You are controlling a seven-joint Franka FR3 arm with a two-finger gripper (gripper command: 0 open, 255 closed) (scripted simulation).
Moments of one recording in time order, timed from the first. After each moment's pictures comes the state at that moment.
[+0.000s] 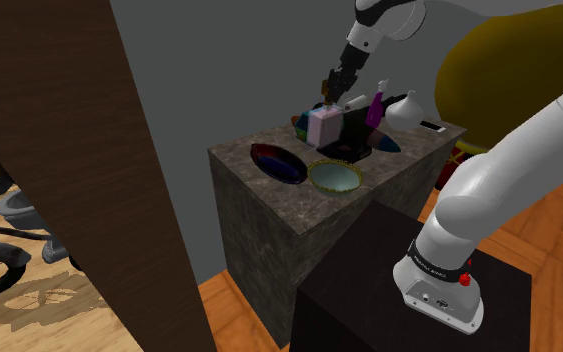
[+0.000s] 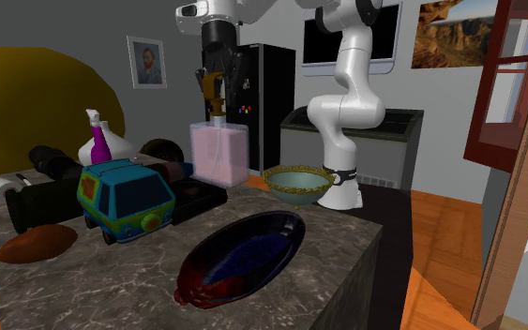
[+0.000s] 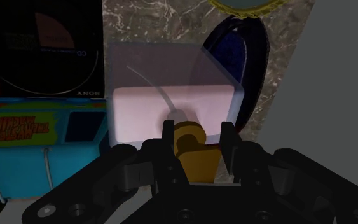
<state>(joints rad) -0.06 -0.38 -0.38 -2.23 0.19 2.02 -0.40</state>
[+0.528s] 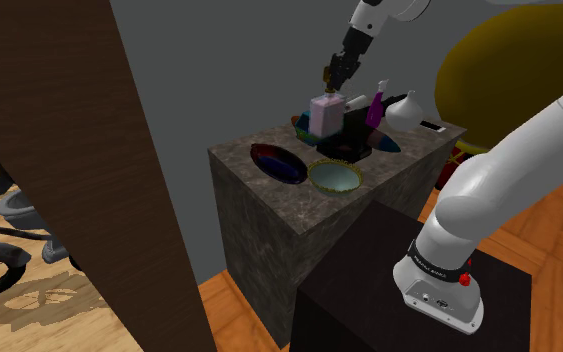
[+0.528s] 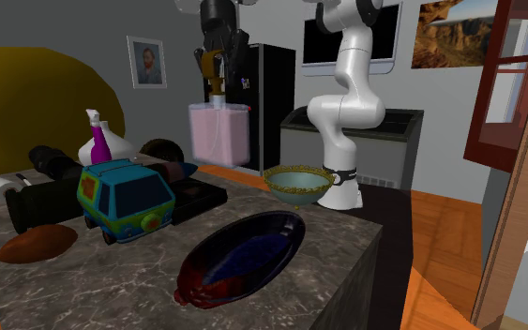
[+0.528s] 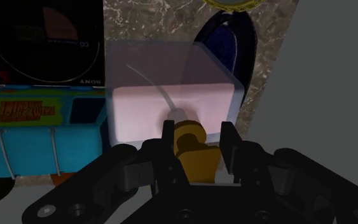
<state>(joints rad) -0.06 -0.39 -0.37 -2.13 0.18 1.92 -0.37</state>
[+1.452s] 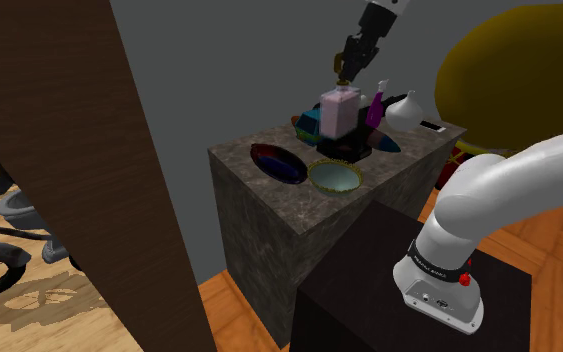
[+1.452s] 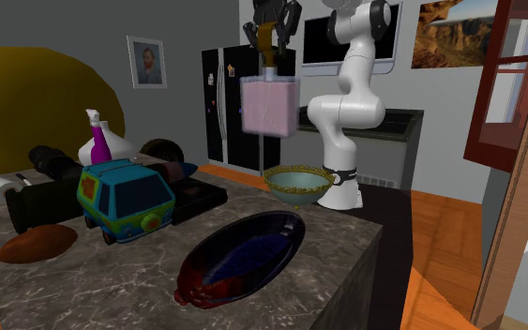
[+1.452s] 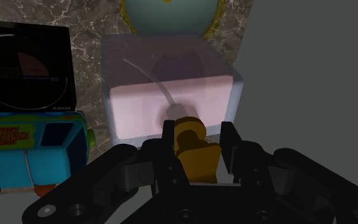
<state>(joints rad) -0.08 -0.69 -0.23 -2.24 0.14 1.76 -0.19</state>
